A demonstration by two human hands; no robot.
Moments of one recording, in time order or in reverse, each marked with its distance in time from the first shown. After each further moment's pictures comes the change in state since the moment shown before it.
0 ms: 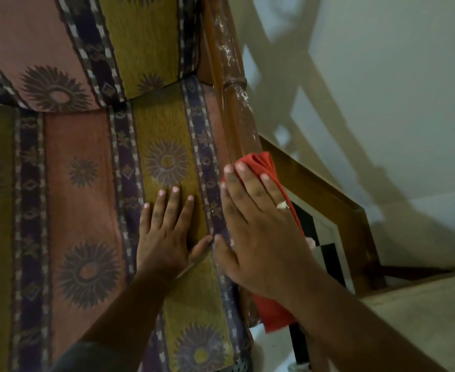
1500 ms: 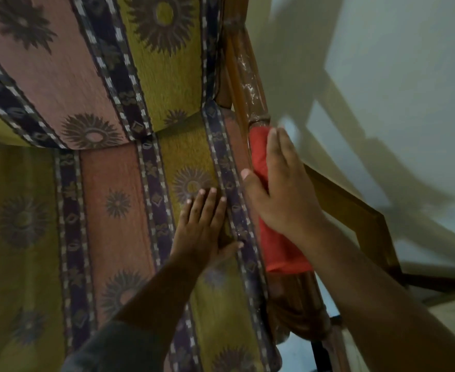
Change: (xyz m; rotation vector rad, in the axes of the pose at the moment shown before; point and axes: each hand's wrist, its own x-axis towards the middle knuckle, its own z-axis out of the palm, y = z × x) left_hand 0.065 -0.008 -0.031 0.091 -0.216 0.161; right_hand 0.107 0.034 -0.013 0.461 0.095 0.350
